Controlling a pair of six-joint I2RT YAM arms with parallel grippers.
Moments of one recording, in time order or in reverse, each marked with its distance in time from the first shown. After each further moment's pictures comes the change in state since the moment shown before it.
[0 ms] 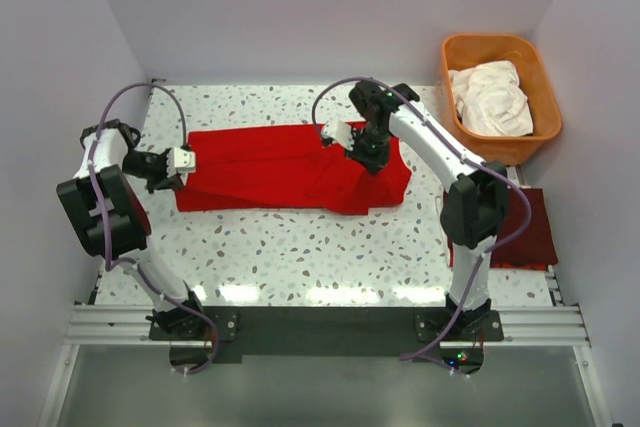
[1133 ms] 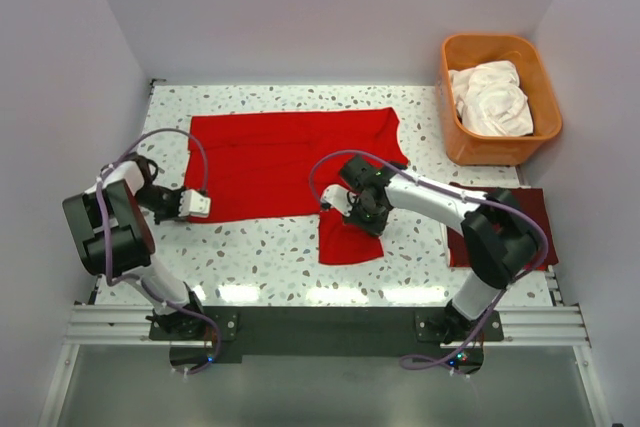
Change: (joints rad) left arm -0.016 -0.124 -0.387 0.275 -0.192 0.124; right arm 0.214 -0.250 -0.722 0.444 0.077 0.319
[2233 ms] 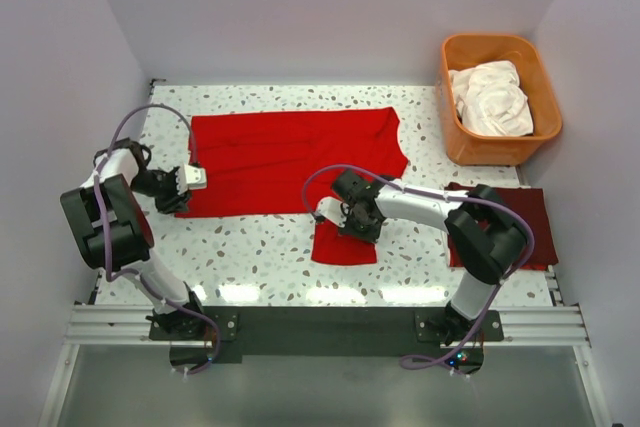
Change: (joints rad) left arm 0.002 0.024 0.132 -0.076 0.148 -0.300; right arm 0.056 0.035 -0.082 0.126 0.058 -0.013
